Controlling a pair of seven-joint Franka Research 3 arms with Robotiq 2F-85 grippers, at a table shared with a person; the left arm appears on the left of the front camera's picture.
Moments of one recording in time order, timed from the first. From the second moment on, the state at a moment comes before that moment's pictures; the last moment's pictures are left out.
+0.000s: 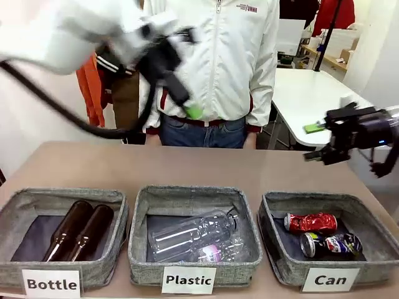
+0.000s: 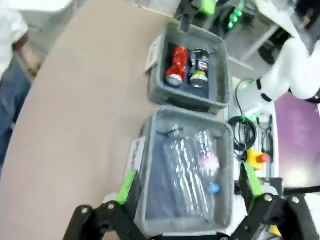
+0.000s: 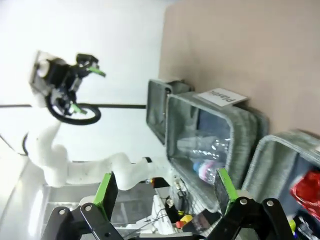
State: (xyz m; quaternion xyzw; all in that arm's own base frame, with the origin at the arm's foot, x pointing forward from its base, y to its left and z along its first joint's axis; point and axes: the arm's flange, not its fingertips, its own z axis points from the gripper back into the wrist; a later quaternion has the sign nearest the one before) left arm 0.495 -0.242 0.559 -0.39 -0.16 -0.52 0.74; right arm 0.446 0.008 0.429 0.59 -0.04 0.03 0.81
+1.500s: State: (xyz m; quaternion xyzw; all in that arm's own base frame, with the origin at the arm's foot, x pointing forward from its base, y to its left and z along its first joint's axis) left arm 0.471 0.038 0.430 -0.57 -0.18 -0.29 0.75; right arm 0.464 0.057 0.437 0.63 -0.01 0.01 0.77
